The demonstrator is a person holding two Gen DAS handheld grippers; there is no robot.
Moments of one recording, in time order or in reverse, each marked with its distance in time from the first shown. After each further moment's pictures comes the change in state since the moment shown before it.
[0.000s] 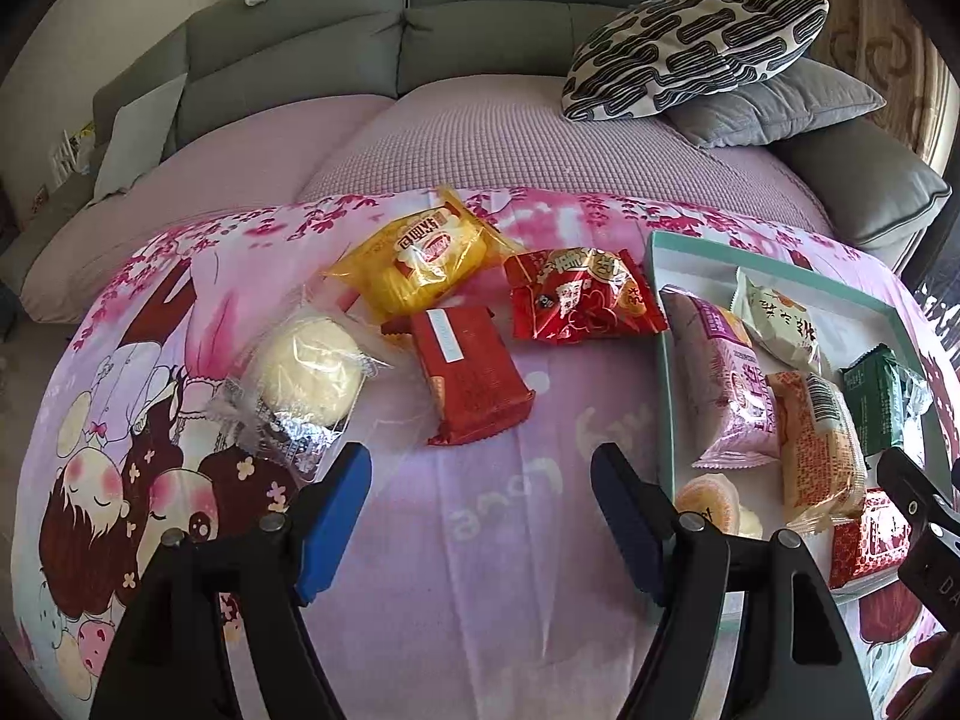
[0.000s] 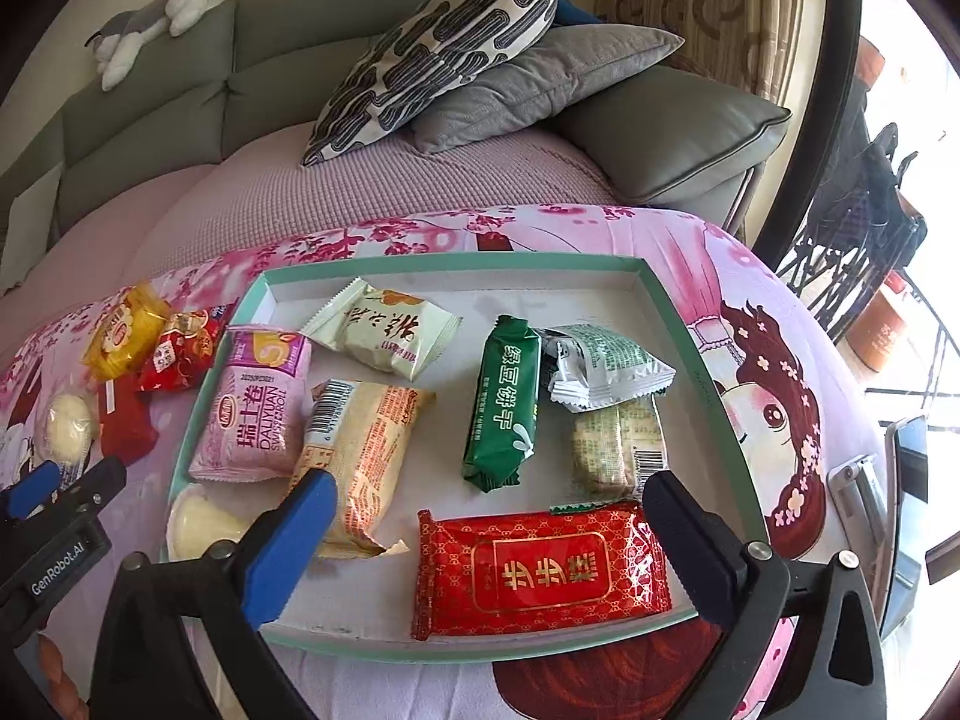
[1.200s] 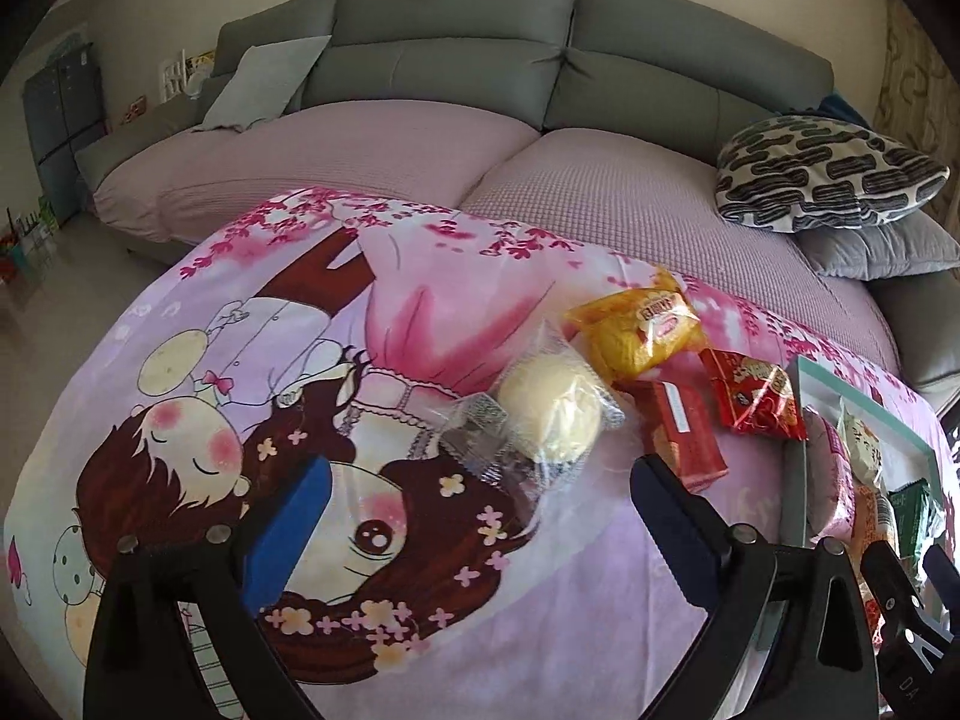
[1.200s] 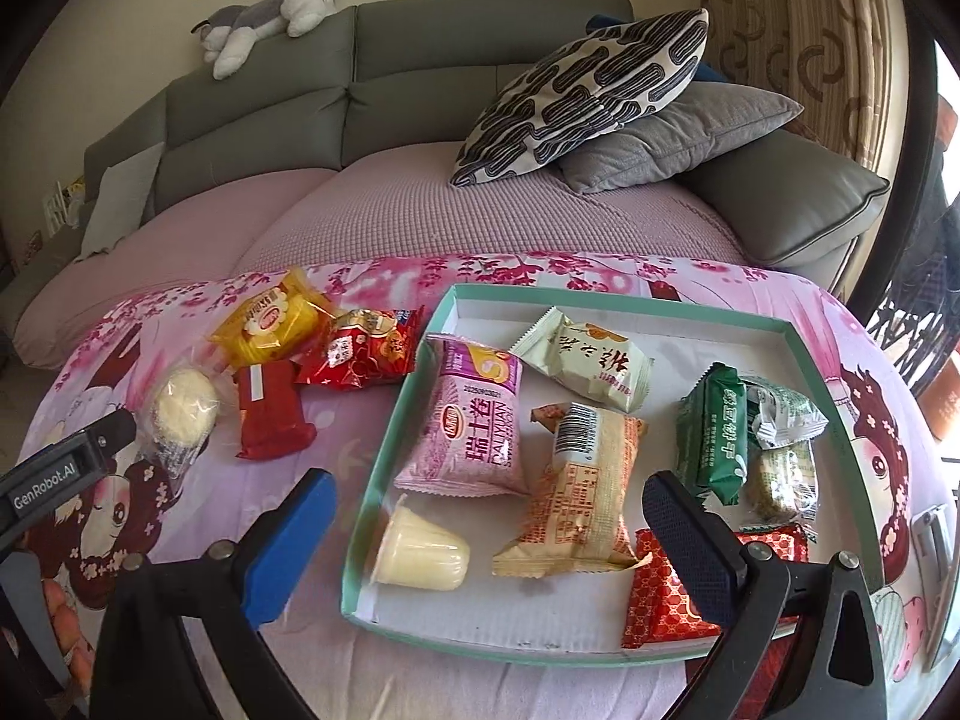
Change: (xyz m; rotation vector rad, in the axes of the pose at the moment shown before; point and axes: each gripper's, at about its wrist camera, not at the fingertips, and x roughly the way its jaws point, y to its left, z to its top) left arm -0.018 0.118 -0.004 -0.287 -0.079 0.093; right arm -0.020 0.087 -0.008 -0.116 -0.096 0.196
